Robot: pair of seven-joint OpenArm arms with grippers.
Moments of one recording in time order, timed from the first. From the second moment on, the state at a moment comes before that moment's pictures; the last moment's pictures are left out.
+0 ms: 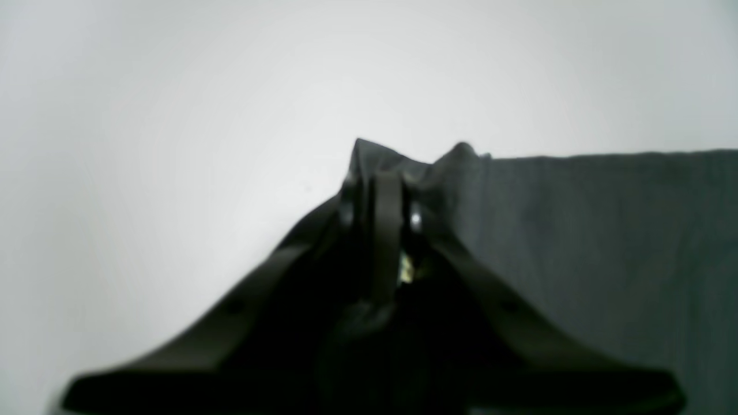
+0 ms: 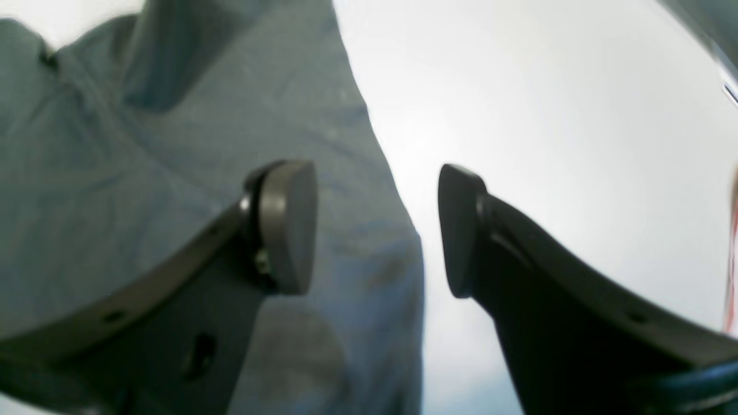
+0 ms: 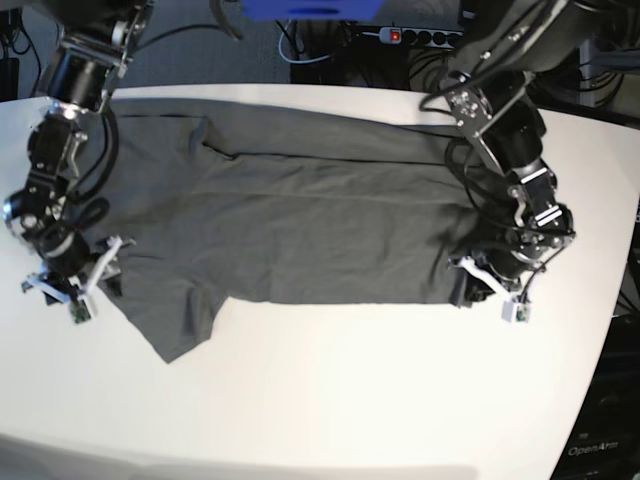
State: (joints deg) left arm -20.9 -1.1 -43.2 48.9 21.9 -40.2 17.4; right arm 6.5 12.2 24.6 83.7 -12.8 40.7 -28.4
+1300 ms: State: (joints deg) left arm -13.8 -0.7 -43.1 55.9 18.7 -42.3 15.4; right arm 33.2 19.4 19.6 25.8 -13.2 40.4 -6.7
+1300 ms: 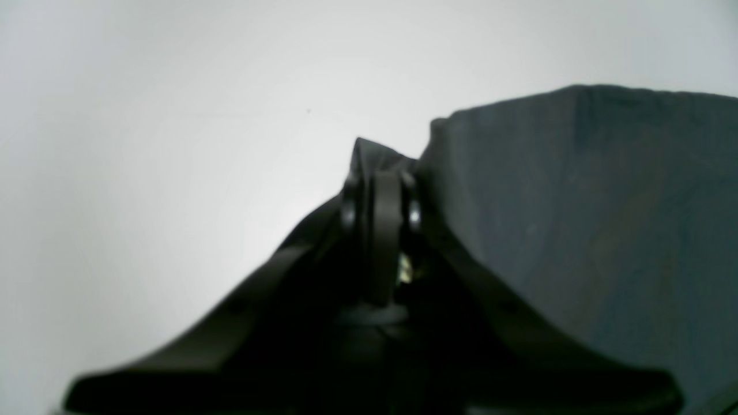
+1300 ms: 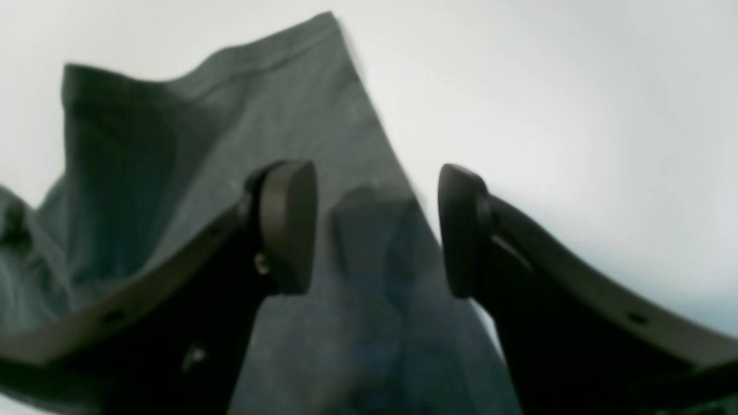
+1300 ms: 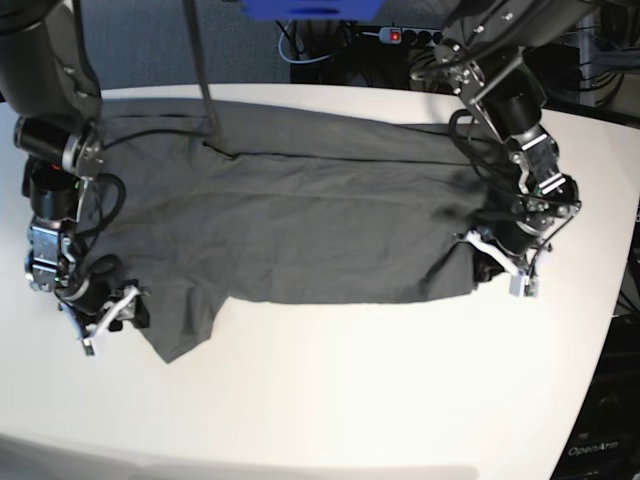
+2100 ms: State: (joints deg) left arm -11.6 -1.0 -44.1 56.3 16.7 -42.9 13.6; right arm 32.2 21.1 14.5 25.8 -13.2 40.7 -6.6
